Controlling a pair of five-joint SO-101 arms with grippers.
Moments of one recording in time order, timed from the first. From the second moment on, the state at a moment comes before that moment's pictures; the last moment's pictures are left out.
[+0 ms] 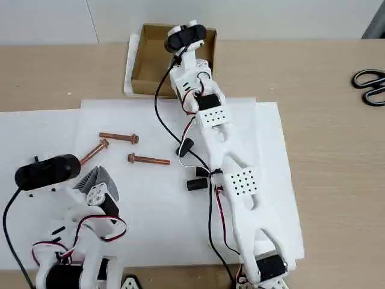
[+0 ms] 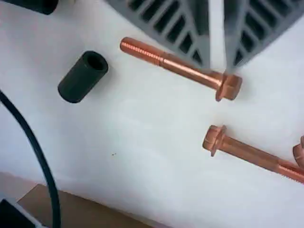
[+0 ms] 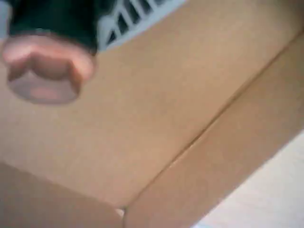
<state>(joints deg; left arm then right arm) -2.5 -100.1 67.7 73.7 25.9 -21.4 78.8 -78.2 26.9 0.1</state>
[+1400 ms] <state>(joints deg) -2.5 -100.1 67.7 73.7 27.9 -20.1 61.9 -93.6 95.1 -13.3</state>
